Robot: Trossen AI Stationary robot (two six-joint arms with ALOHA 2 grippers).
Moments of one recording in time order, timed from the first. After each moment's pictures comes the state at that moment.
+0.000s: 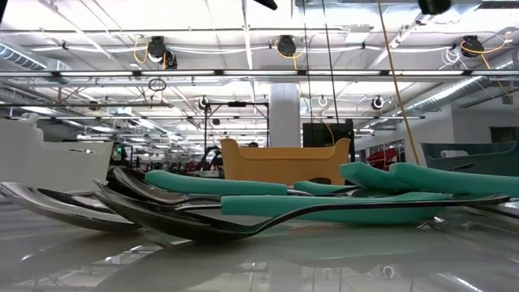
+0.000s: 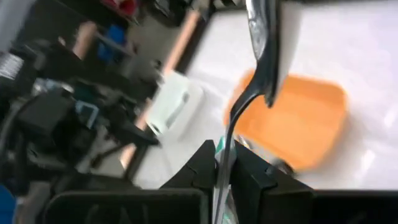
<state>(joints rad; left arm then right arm) -0.26 1.81 1.83 -0.81 -0.46 -0.92 0.16 0.89 1.13 -0.80 0.37 1.20</state>
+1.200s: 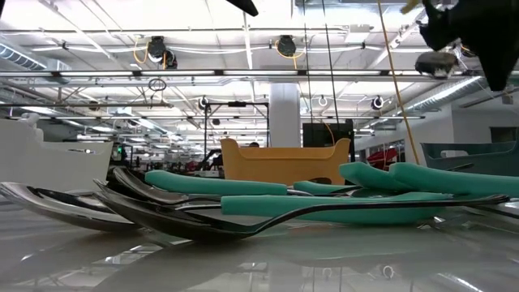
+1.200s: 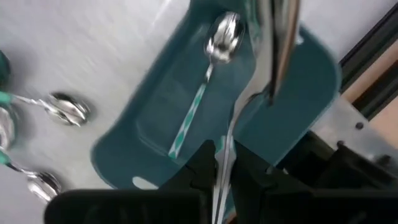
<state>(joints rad) -0.30 1.81 1.83 -0.95 -0.44 -0.92 0.16 1.08 0.99 -1.52 0.03 1.06</state>
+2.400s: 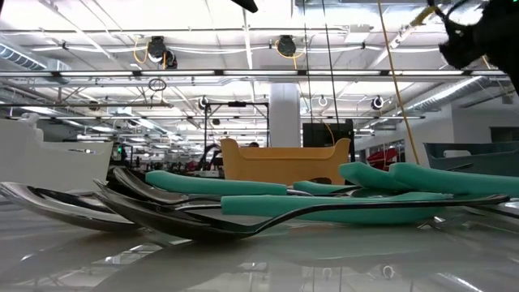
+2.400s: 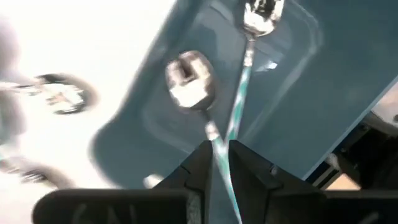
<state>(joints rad) -0.32 1.81 1.83 -0.95 -0.44 -0.92 0.33 1.07 0.86 -1.38 -0.03 1.30</state>
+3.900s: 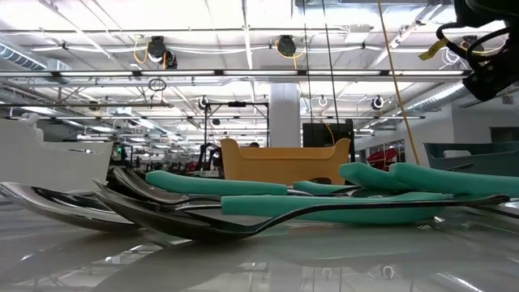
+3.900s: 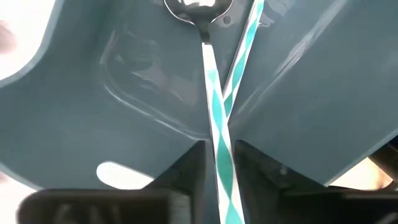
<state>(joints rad) -0.40 1.81 1.83 -0.95 -0.45 -0.90 0.40 1.13 0.69 -1.28 -0.18 1.29</state>
